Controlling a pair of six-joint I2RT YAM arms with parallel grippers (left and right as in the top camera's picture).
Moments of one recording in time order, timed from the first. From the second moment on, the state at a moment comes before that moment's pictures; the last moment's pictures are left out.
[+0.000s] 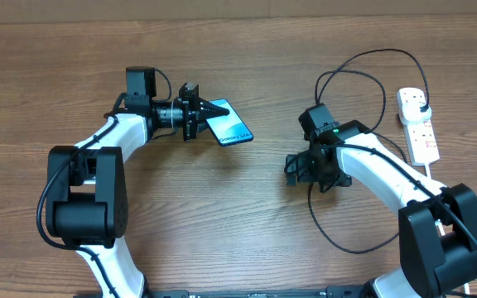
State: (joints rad) left arm -0.05 2.00 1.18 -0.05 1.38 -1.25; right arm 0.38 1.72 1.05 -0.85 -0.04 0.40
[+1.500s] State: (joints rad) left arm -0.05 2.00 1.18 -0.05 1.38 -1.25; right arm 0.30 1.84 1.06 -0.60 0.16 0.73
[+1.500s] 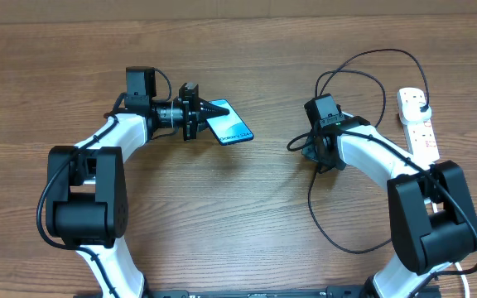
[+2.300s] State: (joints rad) left arm -0.05 2.00 1.18 0.31 1.51 -1.20; right arm 0.33 1.33 1.27 -1.13 -0.29 0.35
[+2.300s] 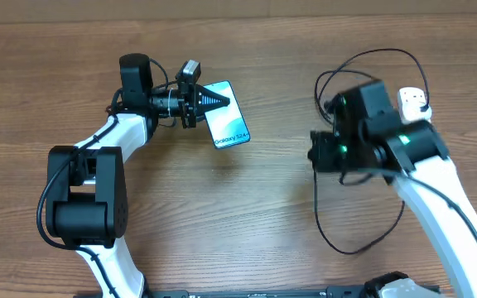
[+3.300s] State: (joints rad) left arm -0.05 2.00 1.18 0.33 1.52 -1.25; right arm 0.75 1.36 1.18 -0.80 -0.22 0.44
